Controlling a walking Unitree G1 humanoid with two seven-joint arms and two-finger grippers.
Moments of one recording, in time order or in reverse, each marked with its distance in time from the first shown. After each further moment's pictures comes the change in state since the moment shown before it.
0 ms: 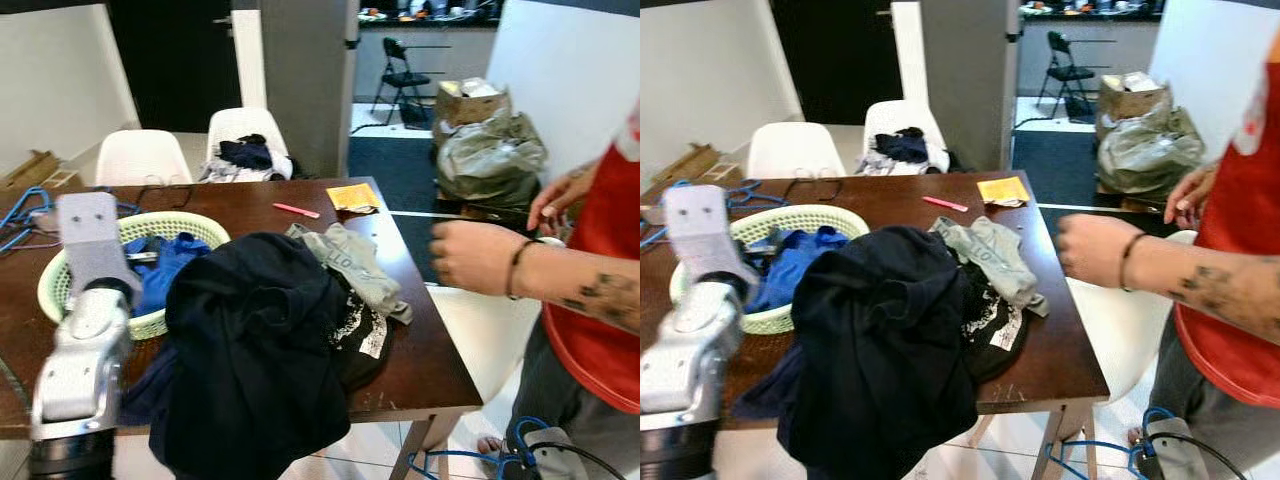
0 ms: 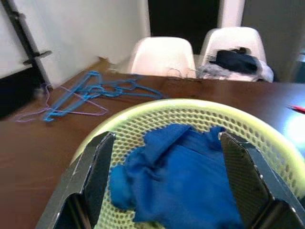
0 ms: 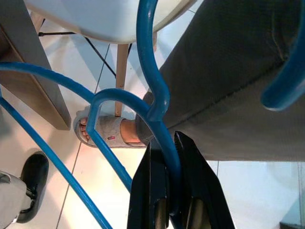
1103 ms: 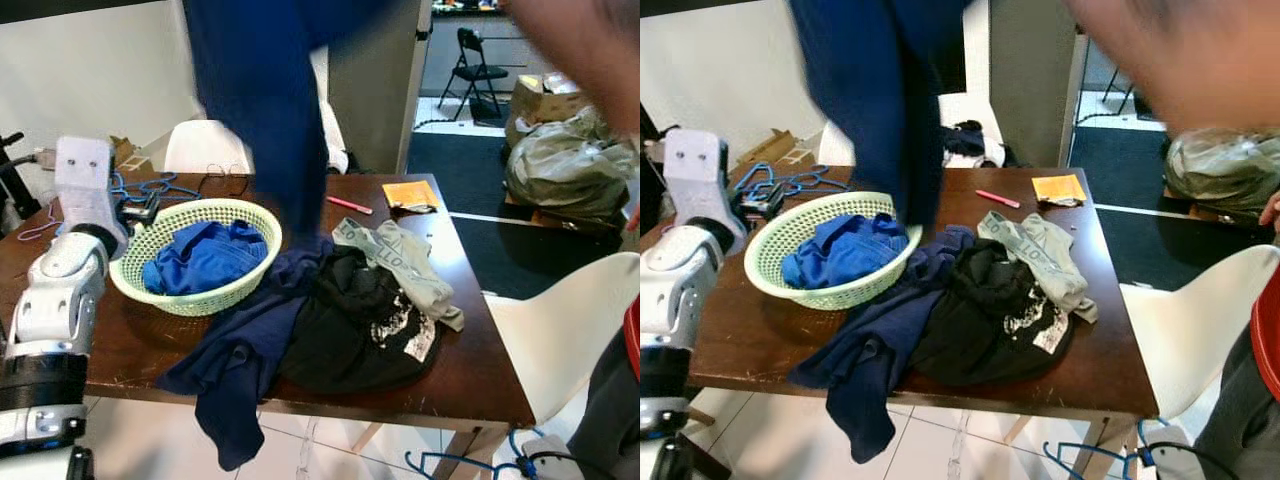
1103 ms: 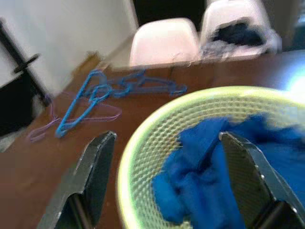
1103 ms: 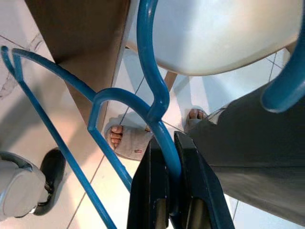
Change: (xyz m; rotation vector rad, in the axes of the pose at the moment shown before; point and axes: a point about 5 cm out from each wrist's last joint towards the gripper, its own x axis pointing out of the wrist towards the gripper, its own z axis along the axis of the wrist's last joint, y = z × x) left arm 0.068 0.005 -0.003 0.109 0.060 -0.230; right arm -0.010 -0.001 -0.005 -0.043 -0.027 0.071
